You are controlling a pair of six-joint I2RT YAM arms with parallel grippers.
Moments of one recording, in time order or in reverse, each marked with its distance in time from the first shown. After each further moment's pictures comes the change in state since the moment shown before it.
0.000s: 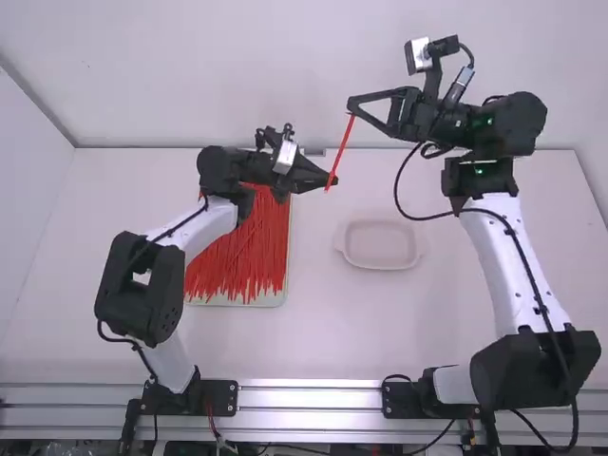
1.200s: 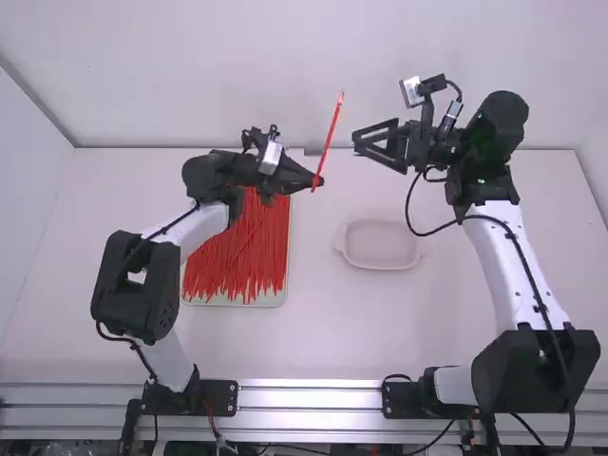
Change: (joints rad) left arm 0.062 0.000 -0.036 0.180 0.026 -0.179; right arm -0.050 -0.017 -0.134 -0.345 -0.160 -0.555
